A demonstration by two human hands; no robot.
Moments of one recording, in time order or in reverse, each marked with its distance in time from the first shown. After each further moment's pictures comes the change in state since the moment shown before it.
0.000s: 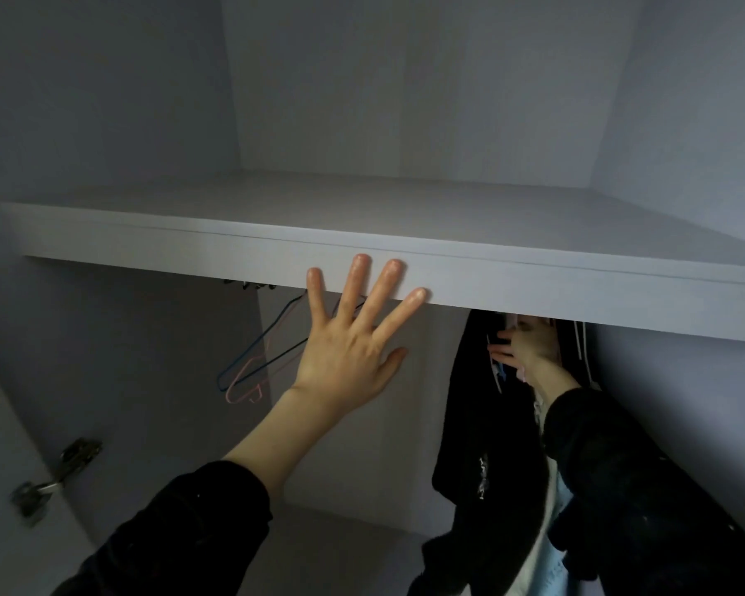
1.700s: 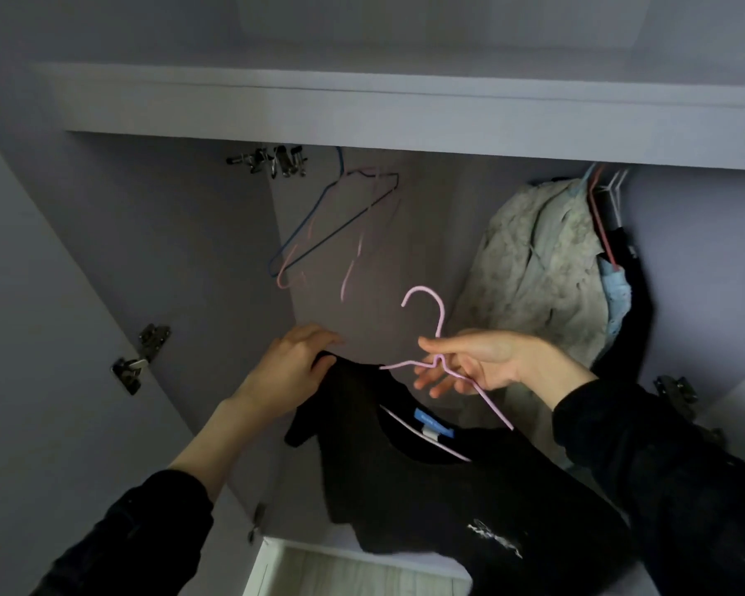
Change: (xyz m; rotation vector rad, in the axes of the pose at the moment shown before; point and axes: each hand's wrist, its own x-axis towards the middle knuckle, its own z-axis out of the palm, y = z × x) left_hand -0.200 -0.062 -0.035 -0.776 -0.651 -0.291; right_hand -0.199 0.094 0.042 -0.521 -0.830 0.589
